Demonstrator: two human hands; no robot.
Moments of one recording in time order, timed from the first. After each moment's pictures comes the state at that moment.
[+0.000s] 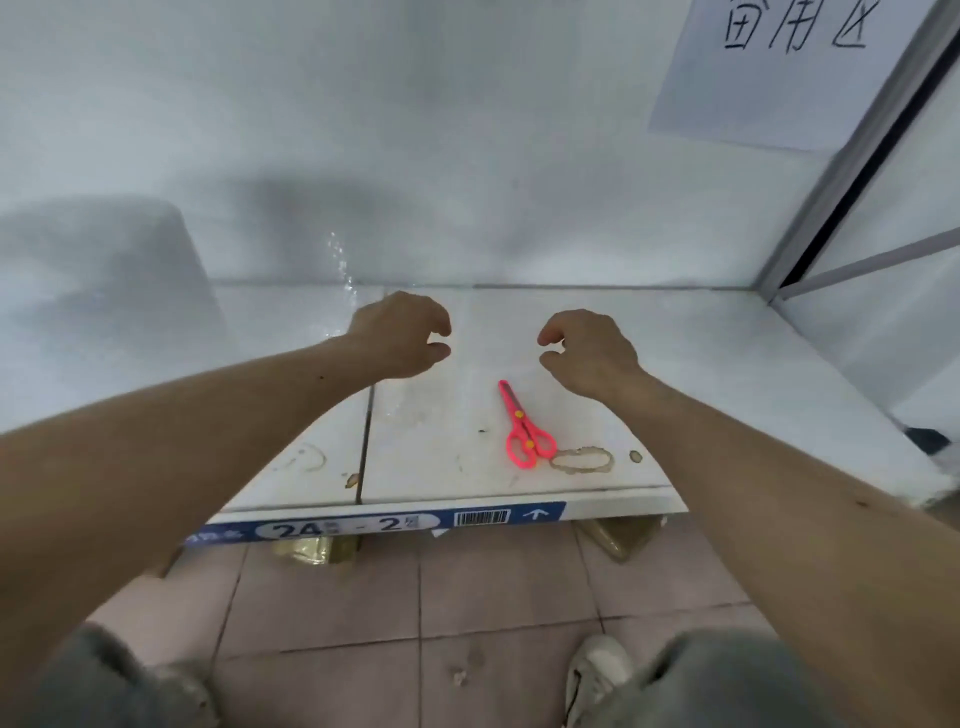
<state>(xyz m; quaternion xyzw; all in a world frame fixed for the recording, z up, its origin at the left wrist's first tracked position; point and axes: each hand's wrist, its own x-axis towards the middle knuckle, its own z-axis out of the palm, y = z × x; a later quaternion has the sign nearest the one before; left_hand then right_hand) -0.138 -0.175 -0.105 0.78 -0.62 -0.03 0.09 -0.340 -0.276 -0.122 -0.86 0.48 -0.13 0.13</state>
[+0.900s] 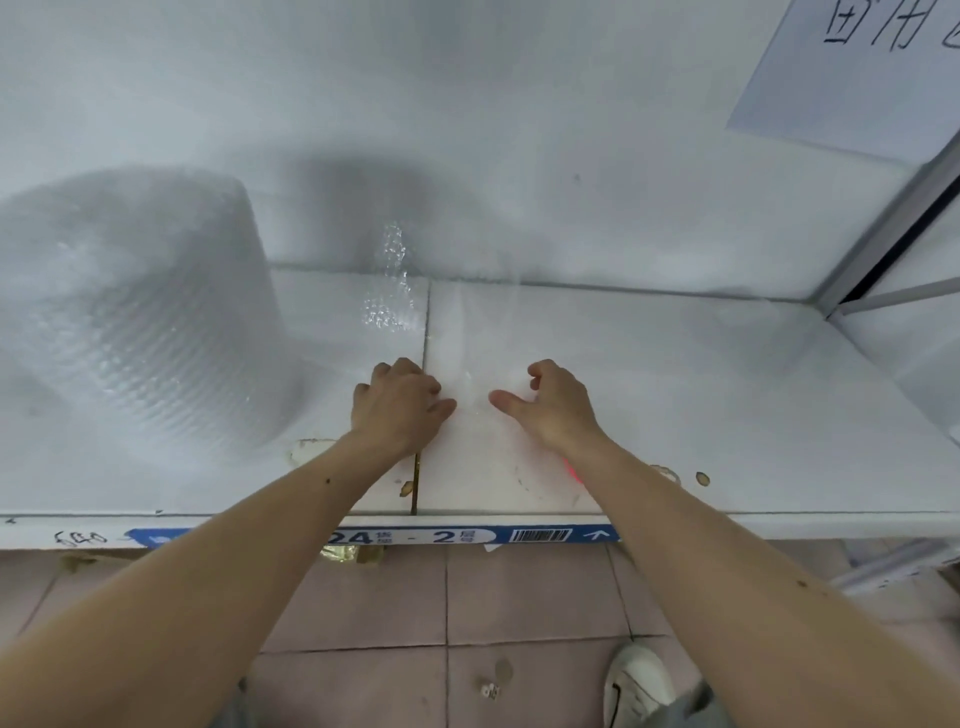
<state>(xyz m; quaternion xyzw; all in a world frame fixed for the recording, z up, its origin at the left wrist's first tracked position) -0.101 -0.132 -0.197 0.85 -0.51 -0.08 0.14 -0.259 -0.227 -0.187 -0.77 0.52 -0.13 0.33</state>
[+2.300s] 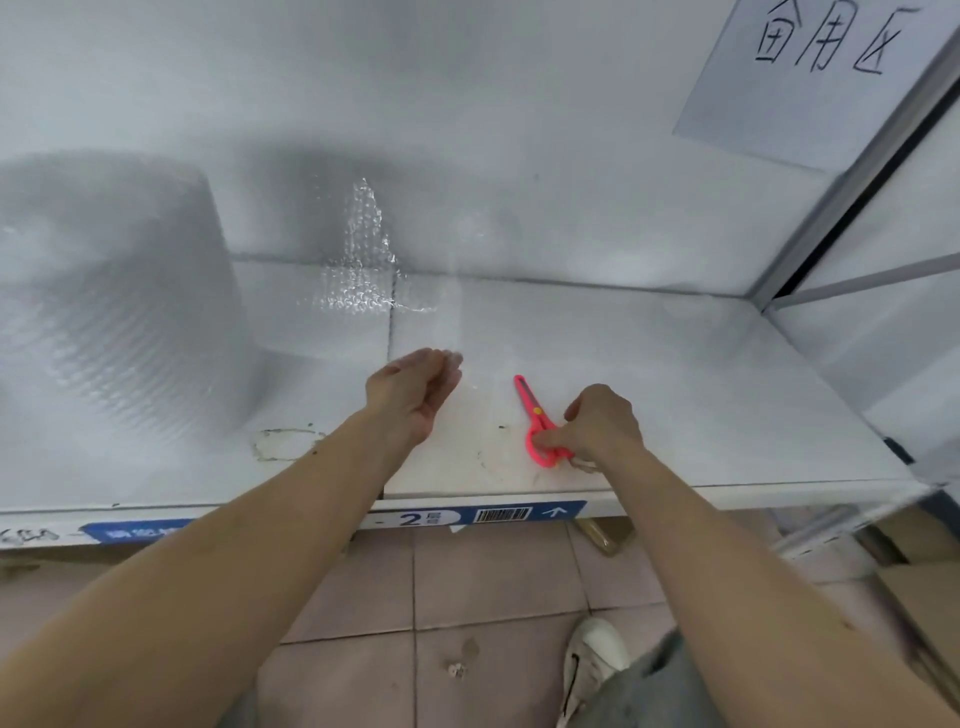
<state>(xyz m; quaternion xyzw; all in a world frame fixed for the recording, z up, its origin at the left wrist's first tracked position) -0.145 -0.157 -0.181 0.43 0.04 -0.52 0.74 -0.336 -0.228 -0.172 -0.74 0.63 -0.05 0.24</state>
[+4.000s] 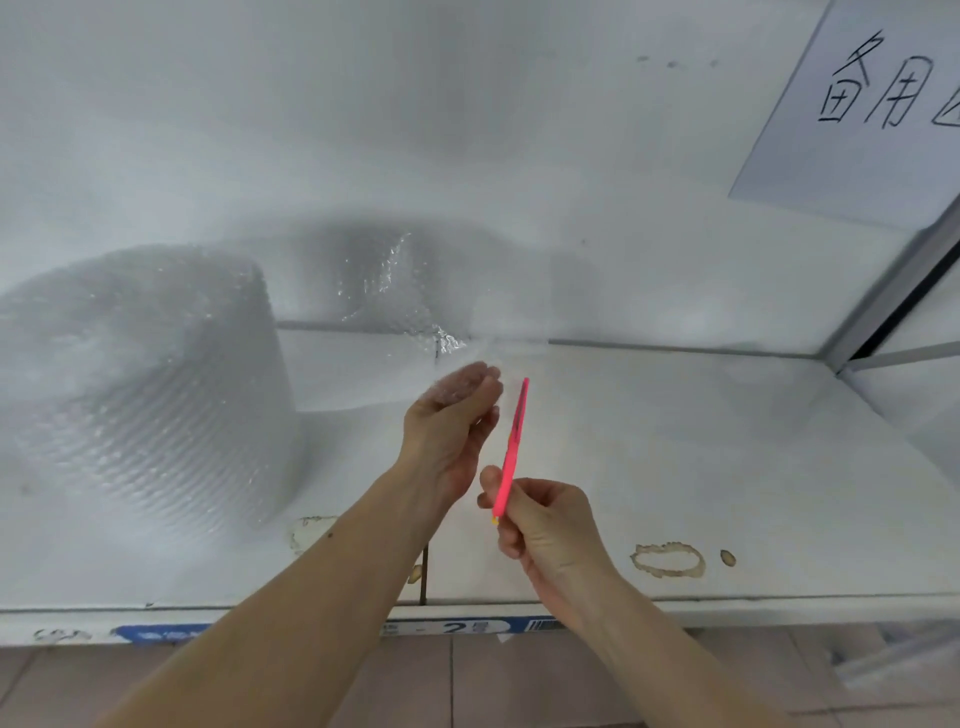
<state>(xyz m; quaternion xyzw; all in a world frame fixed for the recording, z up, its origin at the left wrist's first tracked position) -0.128 -0.165 -0.144 0.38 -0.09 -0.50 0.78 -0.257 -0.151 -0.156 -0.49 0.42 -0.30 0.70</state>
